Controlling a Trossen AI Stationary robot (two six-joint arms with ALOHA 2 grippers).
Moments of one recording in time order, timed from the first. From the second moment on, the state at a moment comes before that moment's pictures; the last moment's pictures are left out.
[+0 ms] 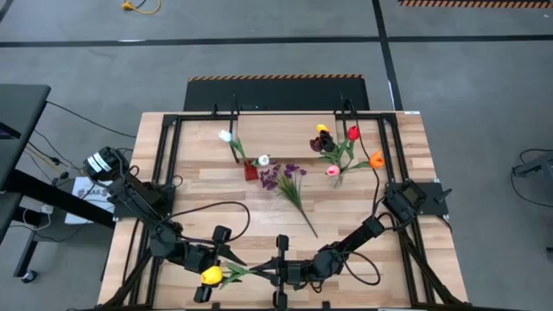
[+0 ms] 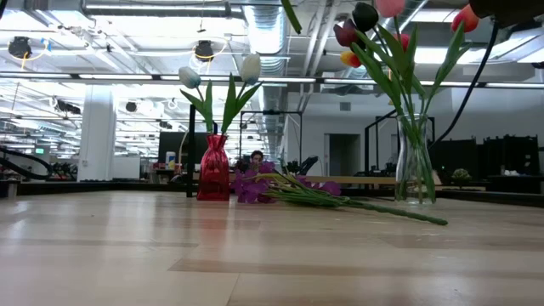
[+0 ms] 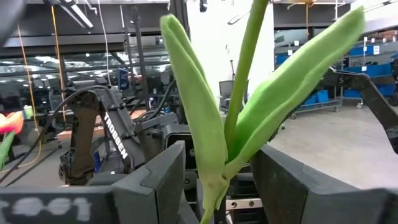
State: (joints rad) left arm -0.83 1.53 0.71 1.11 -0.53 0.22; right arm 0.63 2.26 1.32 1.29 0.55 -0.40
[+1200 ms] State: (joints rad) left arm -0.89 1.51 0.71 1.09 -0.69 0.34; right arm 0.63 2.26 1.32 1.18 0.61 -0.34
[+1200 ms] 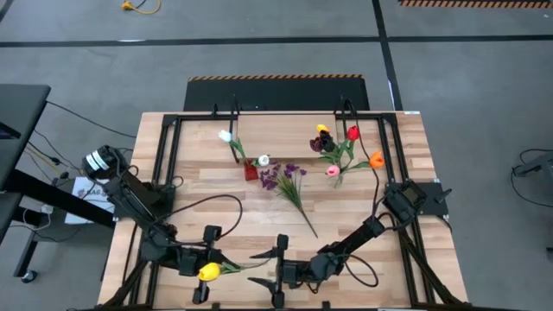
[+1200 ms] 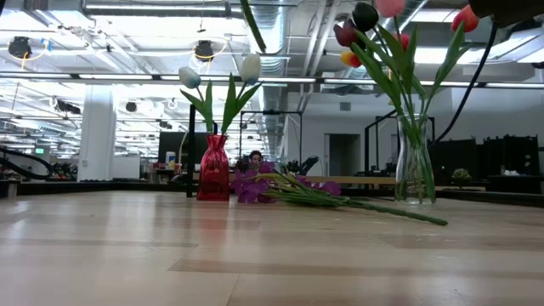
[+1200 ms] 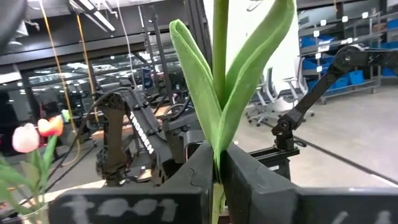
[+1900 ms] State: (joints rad) left arm -0.88 1.07 0.71 0.62 -1.12 0.39; right arm 0.66 2.26 1.32 1.12 0.79 -0.35
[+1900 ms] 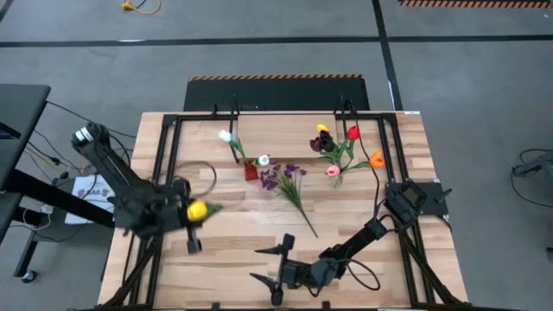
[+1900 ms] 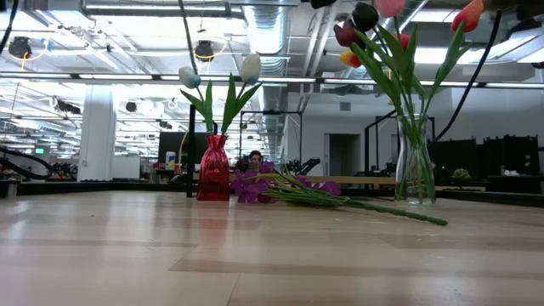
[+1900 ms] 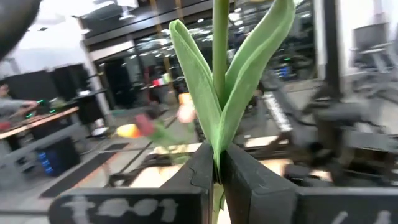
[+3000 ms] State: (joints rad) left arm -0.24 0.82 0.71 0.12 -0.63 0.11; right arm 0.62 2.26 1.32 1.02 0.79 -0.29
